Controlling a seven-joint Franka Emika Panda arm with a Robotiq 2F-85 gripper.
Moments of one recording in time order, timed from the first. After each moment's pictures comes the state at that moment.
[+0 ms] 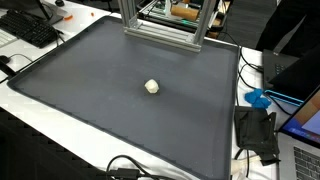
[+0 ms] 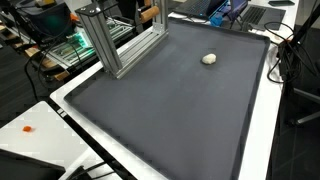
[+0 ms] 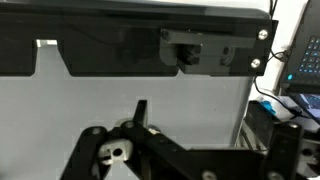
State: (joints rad) arm 0.09 -0.69 0.11 -2.43 0.21 1.81 0.01
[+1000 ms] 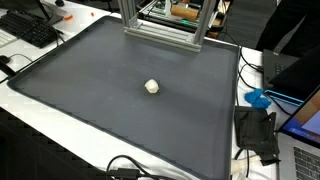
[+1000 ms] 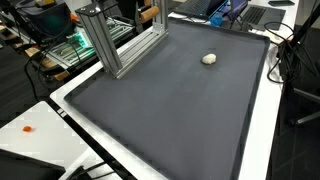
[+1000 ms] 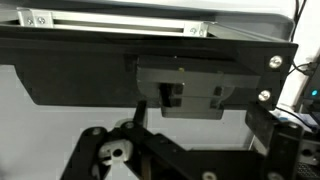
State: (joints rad) arm 0.14 -0.75 0.23 -2.61 0.19 1.98 0.12
